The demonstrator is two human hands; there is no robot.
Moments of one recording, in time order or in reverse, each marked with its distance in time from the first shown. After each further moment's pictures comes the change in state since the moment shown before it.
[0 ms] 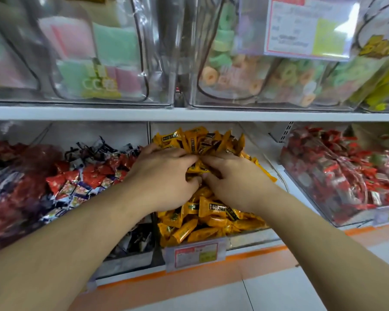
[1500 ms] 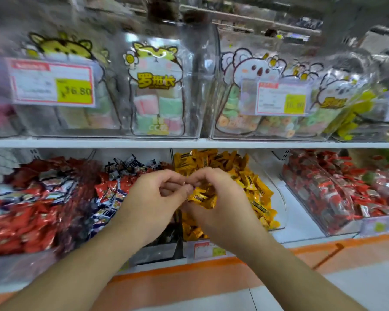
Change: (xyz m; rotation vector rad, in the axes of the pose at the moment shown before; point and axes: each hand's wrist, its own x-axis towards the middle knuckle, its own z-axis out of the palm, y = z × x) left_hand -0.101 0.000 -0.042 -0.936 0.295 -0.256; right_hand -0.061 -0.101 -0.024 0.452 0.247 -0.040
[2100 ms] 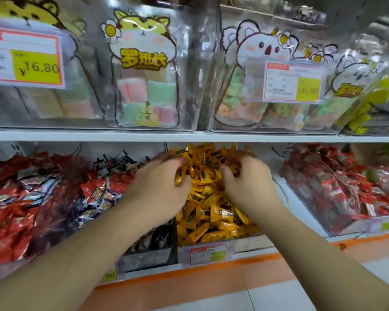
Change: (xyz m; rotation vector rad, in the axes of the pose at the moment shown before) left_hand 0.041 -0.008 0.012 0.520 -0.043 0.139; right_hand 0.049 0.076 -0.012 -0.318 0.237 0.167
